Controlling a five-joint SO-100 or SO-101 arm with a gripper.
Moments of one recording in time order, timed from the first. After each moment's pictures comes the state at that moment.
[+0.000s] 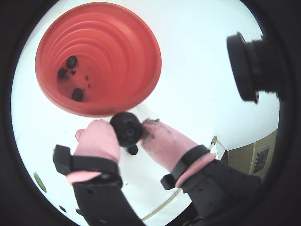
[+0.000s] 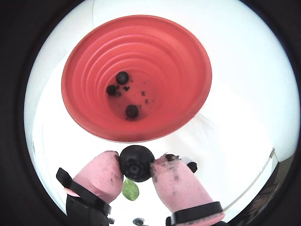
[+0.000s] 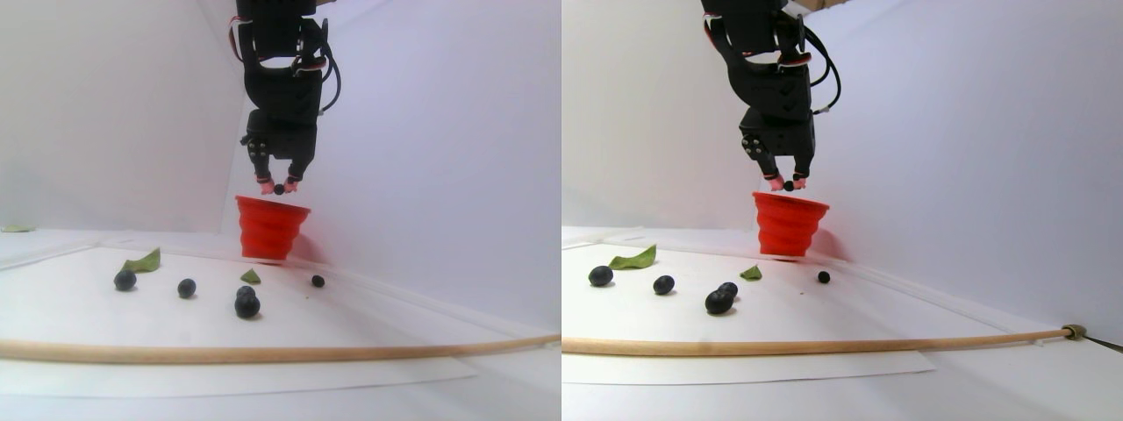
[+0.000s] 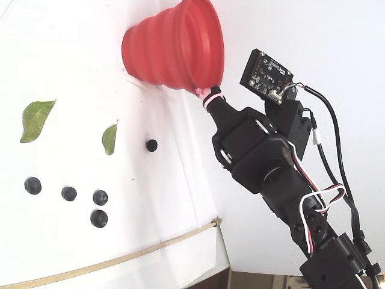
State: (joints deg) arm 4.5 71.8 101.5 -7.6 -93.3
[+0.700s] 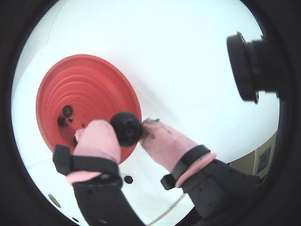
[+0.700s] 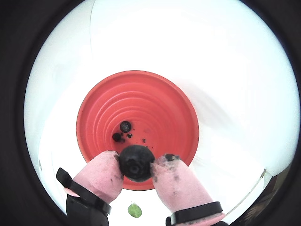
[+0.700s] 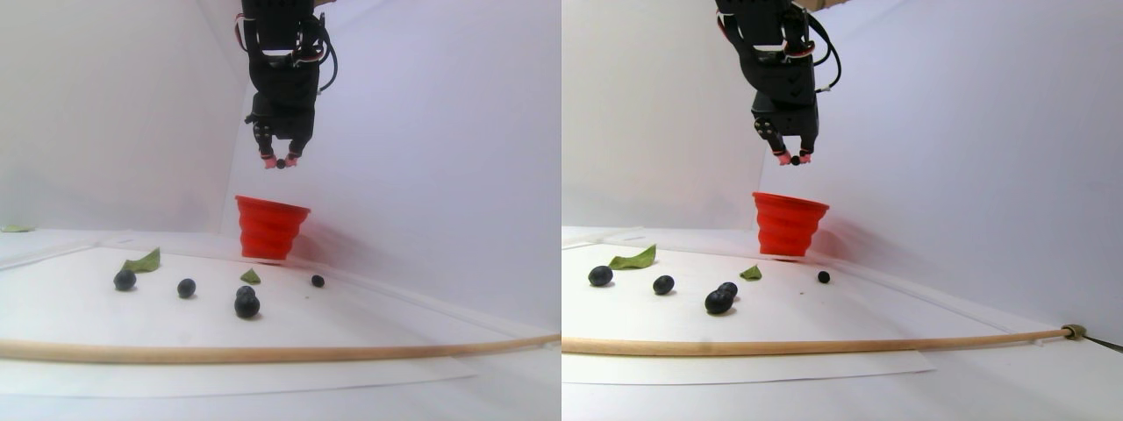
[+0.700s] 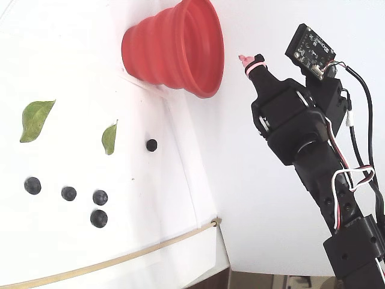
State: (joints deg) arm 4.5 69.3 89.6 -6.3 -93.7
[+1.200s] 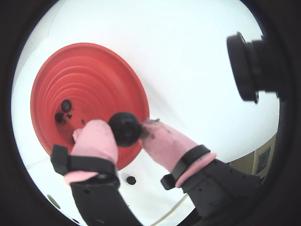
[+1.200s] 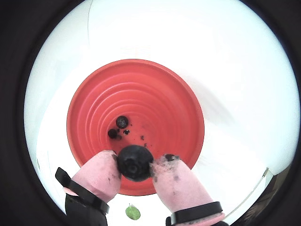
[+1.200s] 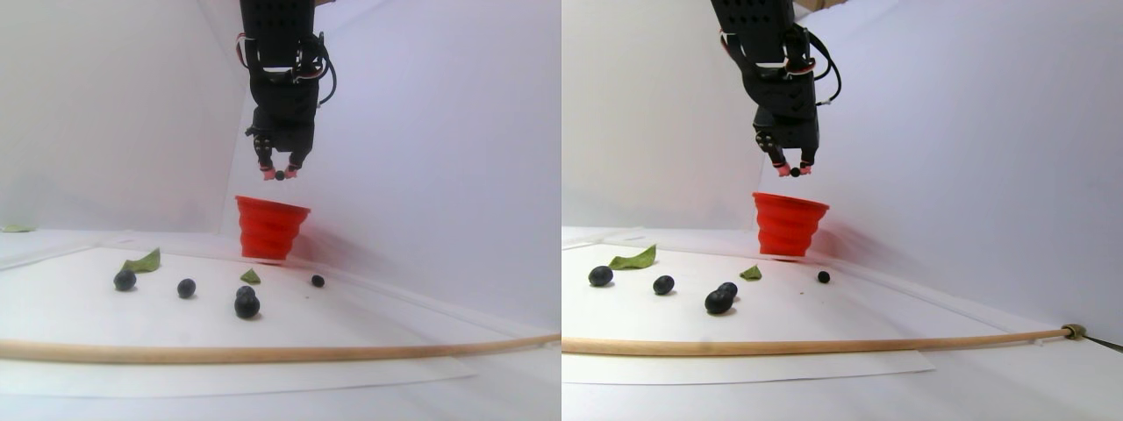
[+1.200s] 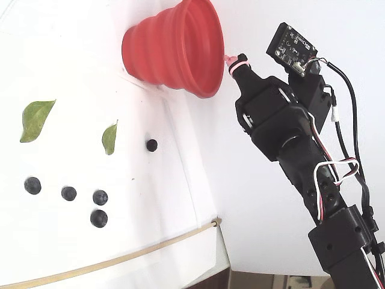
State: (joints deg) arm 4.5 64.6 86.0 -6.3 -93.7
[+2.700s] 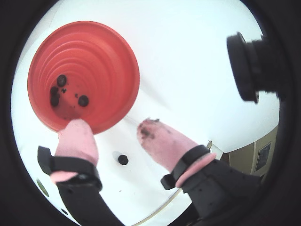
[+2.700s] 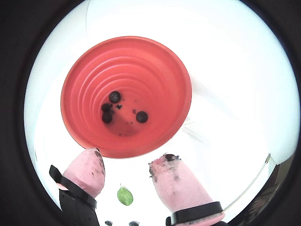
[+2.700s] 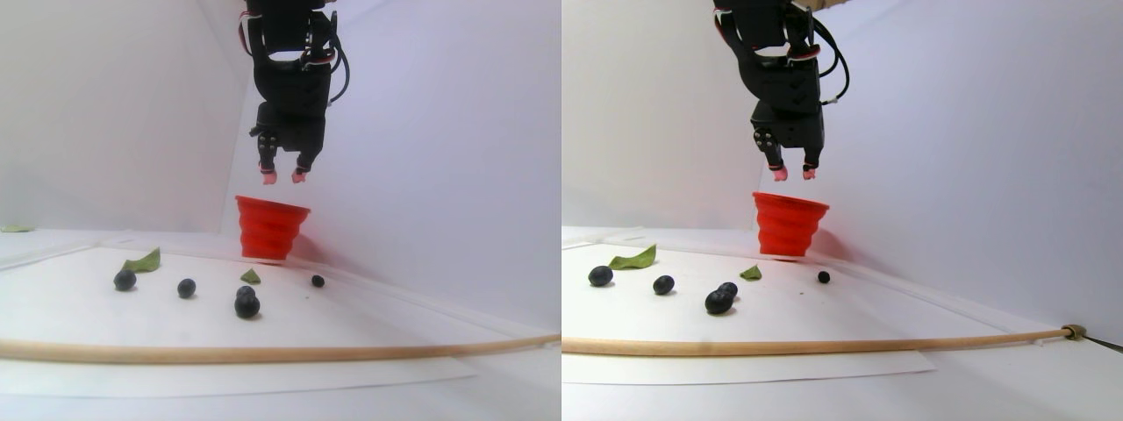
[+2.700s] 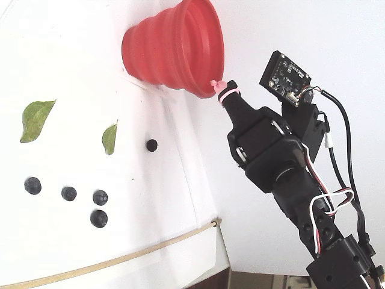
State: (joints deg) arm 6.2 73.0 101.9 -9.8 -93.7
